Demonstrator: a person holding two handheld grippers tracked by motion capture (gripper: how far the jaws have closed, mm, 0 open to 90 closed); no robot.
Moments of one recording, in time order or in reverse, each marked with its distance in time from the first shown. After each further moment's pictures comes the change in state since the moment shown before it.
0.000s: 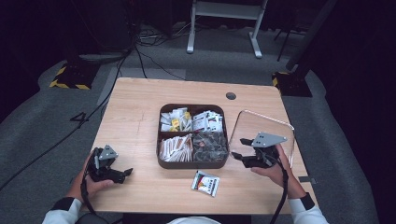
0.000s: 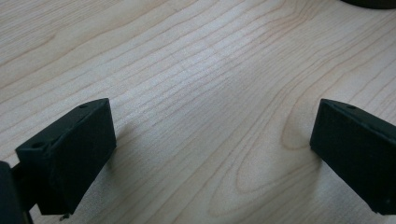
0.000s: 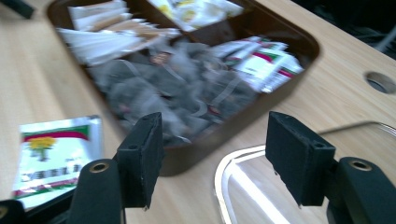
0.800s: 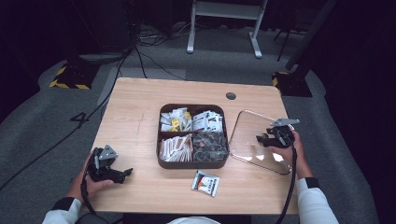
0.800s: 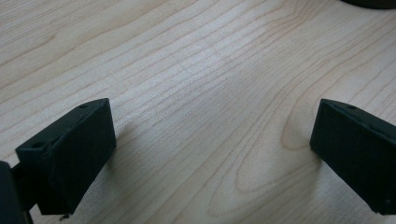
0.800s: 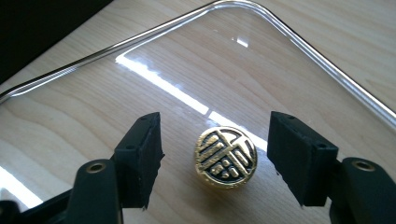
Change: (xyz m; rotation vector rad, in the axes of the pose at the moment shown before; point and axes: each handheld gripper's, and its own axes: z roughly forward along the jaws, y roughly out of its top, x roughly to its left) left arm 0.000 0.000 0.000 0.000 0.000 0.000; right arm -0.123 -0.069 0.024 0.192 -0.221 0.259
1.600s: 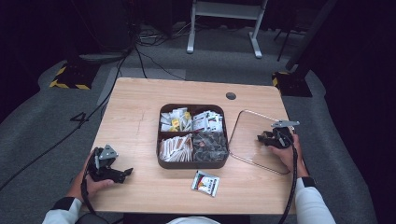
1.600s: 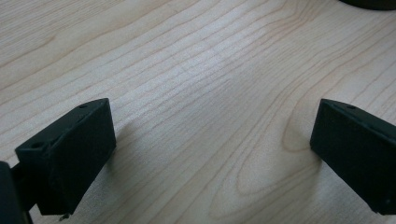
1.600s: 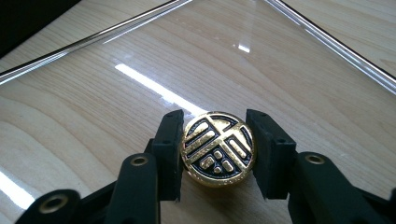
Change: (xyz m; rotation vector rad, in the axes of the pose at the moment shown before) left arm 0.001 0.001 0.001 0.000 0.001 0.004; right arm -0.008 -0.013 0.015 -0.010 0.014 0.040
